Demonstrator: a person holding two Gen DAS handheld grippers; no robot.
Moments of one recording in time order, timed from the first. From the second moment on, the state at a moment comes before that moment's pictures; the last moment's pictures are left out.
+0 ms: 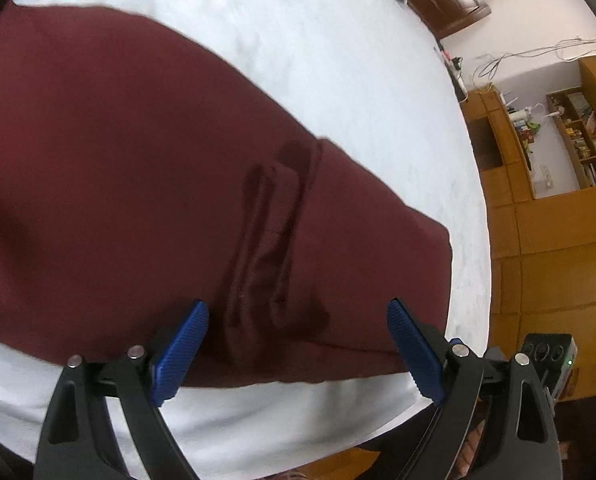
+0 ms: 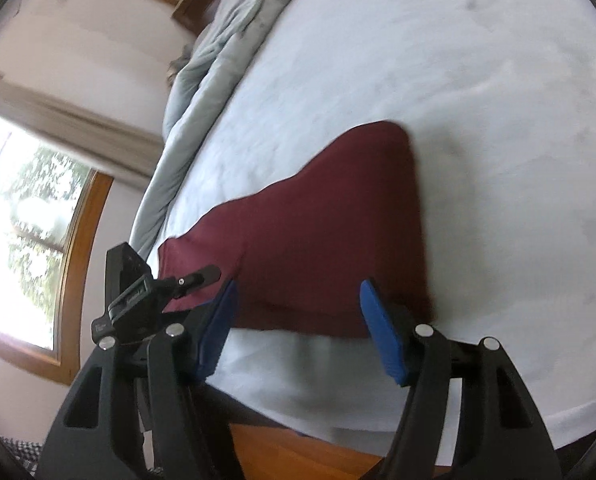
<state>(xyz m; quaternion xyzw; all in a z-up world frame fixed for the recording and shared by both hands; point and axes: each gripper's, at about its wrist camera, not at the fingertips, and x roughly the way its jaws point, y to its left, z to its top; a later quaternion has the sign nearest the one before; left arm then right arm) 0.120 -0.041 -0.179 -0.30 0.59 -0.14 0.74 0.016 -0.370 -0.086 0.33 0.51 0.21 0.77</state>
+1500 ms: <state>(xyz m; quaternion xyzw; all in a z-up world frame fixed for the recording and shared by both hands) 0.111 -0.036 -0.179 -0.28 0.55 -0.13 0.77 0.042 -0.393 -0.099 0.40 0.50 0.29 0.71</state>
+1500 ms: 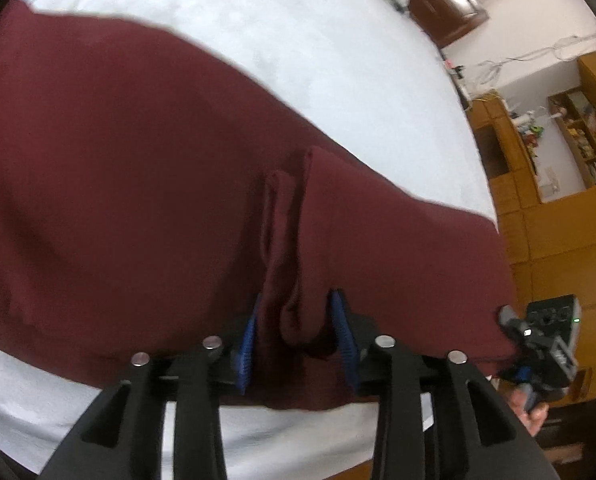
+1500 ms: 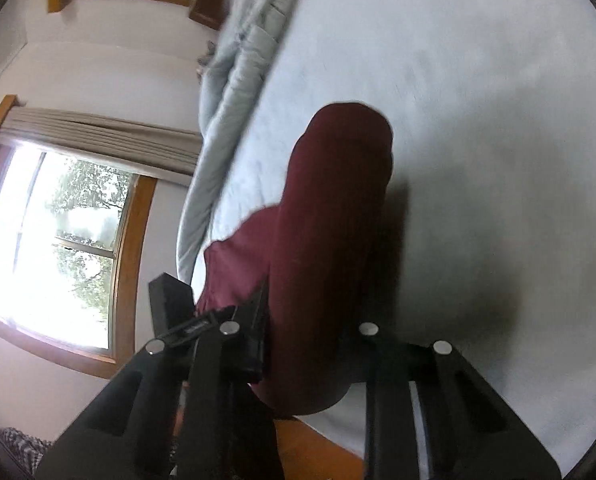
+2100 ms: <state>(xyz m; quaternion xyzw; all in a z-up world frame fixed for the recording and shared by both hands) 0.119 -0.041 -0.198 -0.31 0.55 -0.15 0.76 0.025 -0.409 -0.148 0.36 0.56 0.19 0.72</state>
